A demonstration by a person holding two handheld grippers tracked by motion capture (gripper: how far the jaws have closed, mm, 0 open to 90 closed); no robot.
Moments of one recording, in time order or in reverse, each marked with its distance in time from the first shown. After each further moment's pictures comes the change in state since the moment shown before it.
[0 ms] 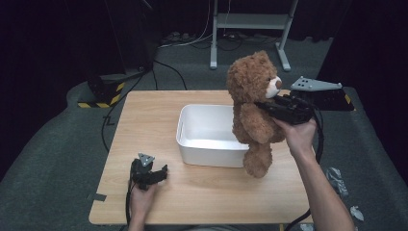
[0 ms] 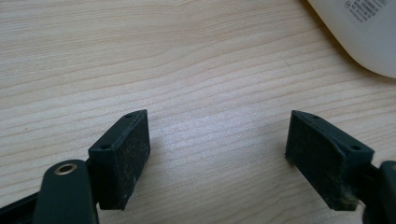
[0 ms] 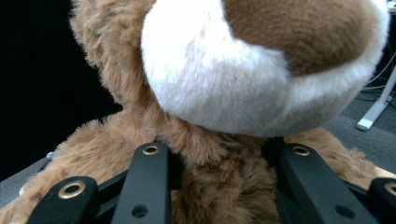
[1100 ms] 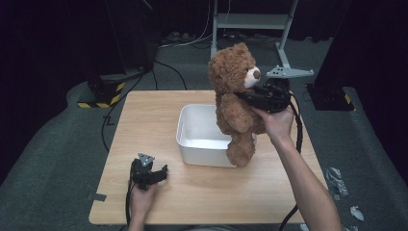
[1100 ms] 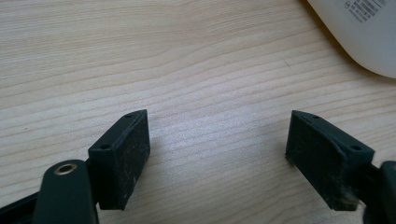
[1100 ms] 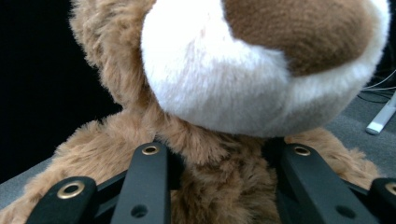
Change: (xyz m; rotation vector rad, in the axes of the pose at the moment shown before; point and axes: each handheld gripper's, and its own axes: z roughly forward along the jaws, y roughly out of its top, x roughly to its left) left arm 0.000 0.000 0.000 -0.004 -0.001 -0.005; right arm 0.010 0.022 0.051 0.017 0.008 0.001
